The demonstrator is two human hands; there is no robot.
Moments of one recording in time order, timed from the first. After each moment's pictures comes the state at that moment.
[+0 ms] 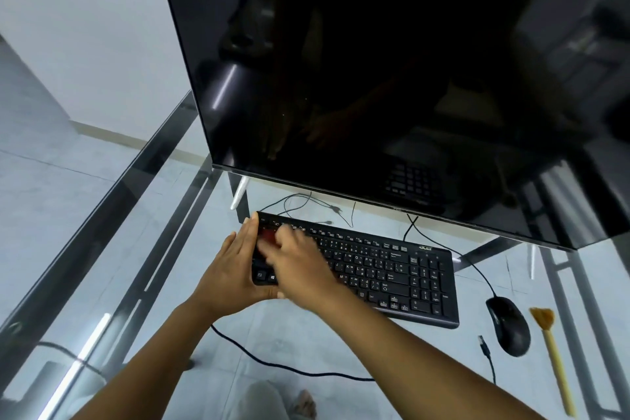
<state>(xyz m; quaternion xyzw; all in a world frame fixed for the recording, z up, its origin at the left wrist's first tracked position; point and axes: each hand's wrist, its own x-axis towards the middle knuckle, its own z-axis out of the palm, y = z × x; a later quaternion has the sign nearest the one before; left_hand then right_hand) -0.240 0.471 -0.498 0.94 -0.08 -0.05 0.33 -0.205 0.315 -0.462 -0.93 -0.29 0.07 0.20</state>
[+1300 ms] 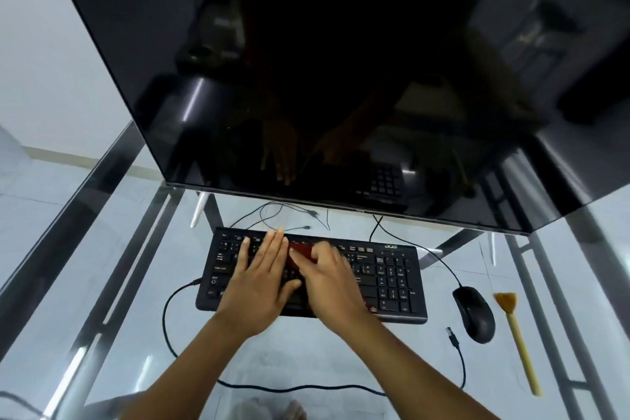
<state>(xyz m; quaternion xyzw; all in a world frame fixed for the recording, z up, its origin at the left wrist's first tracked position) -0.223 0.386 -0.504 0.98 -0.18 -0.01 0.10 -0.218 0.225 -0.453 -0.97 -0.11 0.04 0.23</state>
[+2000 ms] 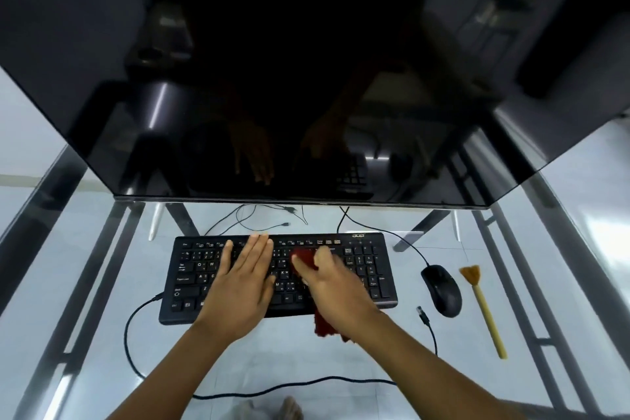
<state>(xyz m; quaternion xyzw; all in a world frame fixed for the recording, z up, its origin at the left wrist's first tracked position) -0.220 0.363 -0.499 0.97 -0.21 0.01 0.12 -0.234 0.168 -0.435 -0.97 -0.09 0.09 0.20</state>
